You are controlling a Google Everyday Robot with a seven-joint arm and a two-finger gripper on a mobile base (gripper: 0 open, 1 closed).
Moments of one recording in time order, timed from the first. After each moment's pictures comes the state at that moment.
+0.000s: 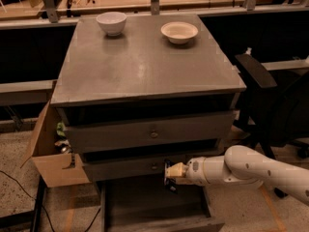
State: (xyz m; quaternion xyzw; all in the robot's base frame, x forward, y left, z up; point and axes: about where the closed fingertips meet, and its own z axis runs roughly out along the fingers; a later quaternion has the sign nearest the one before) arm 0.501 -0.065 0.540 -0.89 0.04 -0.12 0.44
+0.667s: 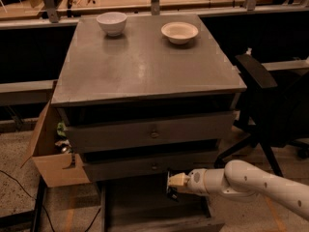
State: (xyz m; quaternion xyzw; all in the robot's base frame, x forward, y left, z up) arm 0.499 -0.076 0.475 -0.88 0.06 -0.12 0.45
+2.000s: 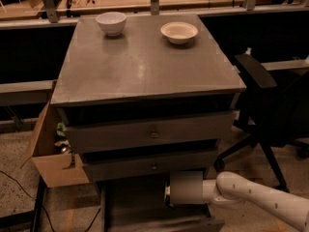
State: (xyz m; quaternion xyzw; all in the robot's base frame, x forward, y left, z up) arm 0.508 -0.074 0.370 -0.88 0.08 -0.09 0.46
